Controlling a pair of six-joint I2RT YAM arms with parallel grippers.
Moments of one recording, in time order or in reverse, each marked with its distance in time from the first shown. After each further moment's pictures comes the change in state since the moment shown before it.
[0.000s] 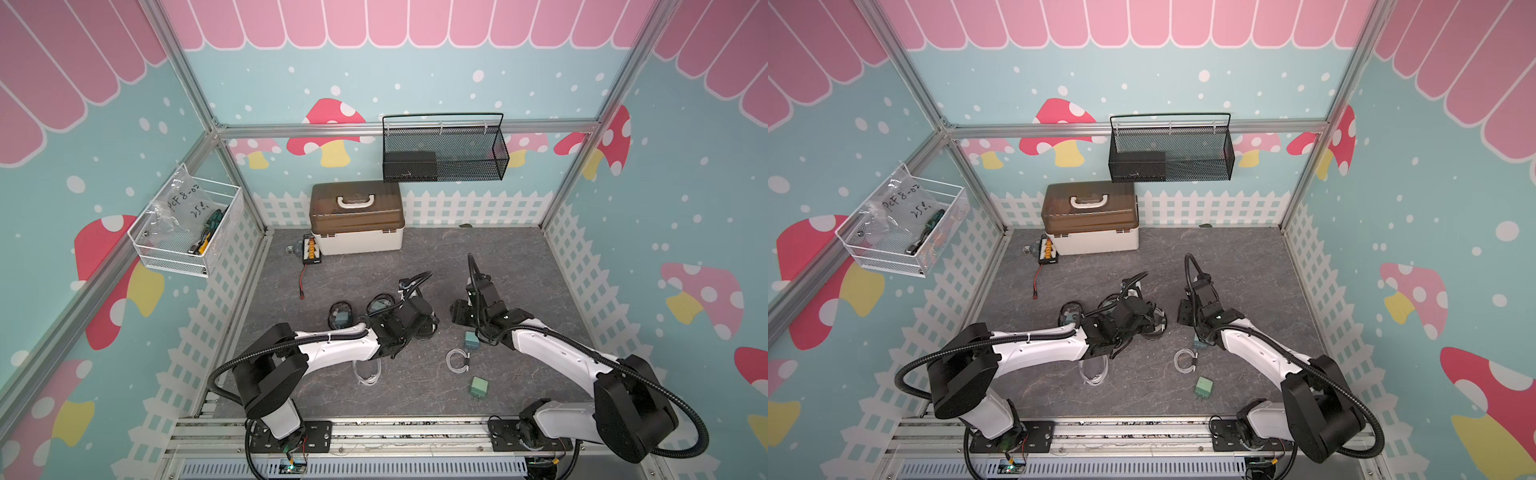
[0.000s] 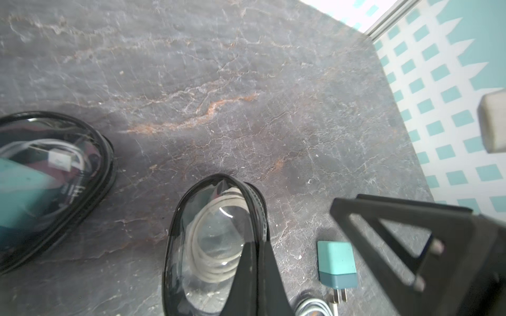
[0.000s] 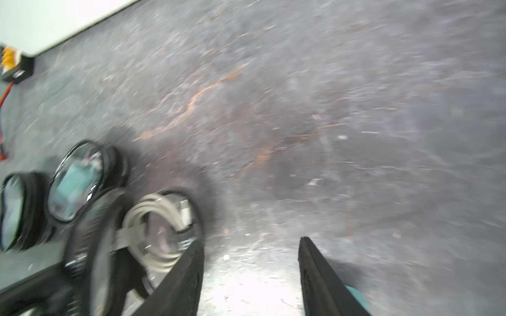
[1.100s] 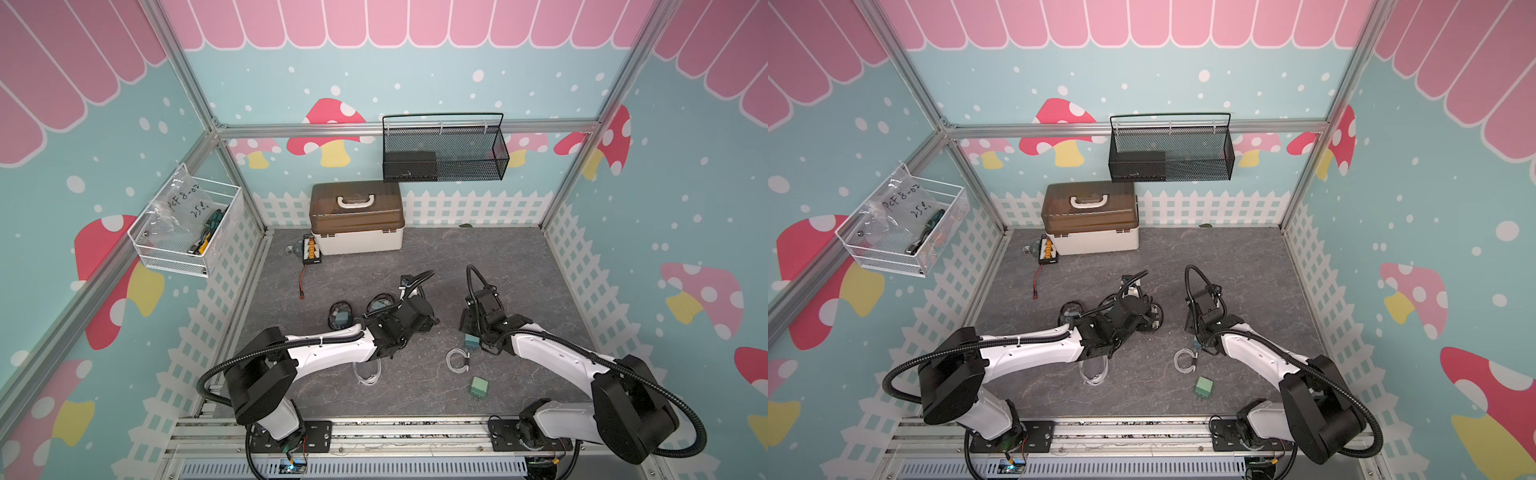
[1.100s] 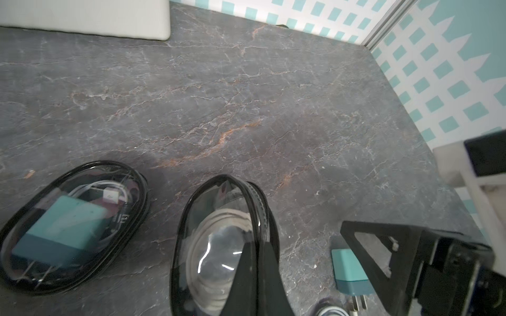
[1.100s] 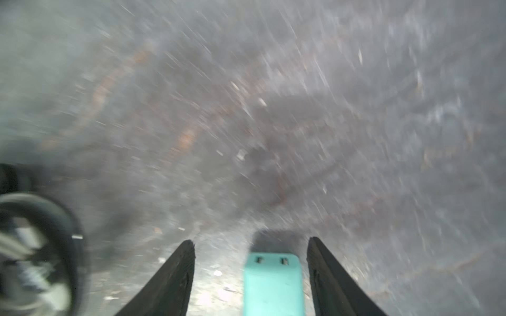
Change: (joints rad) left arm -0.020 -0.028 0.048 -0.095 -0.113 0.105; right arm 0.019 0.048 -0.082 -0.079 0.145 0.140
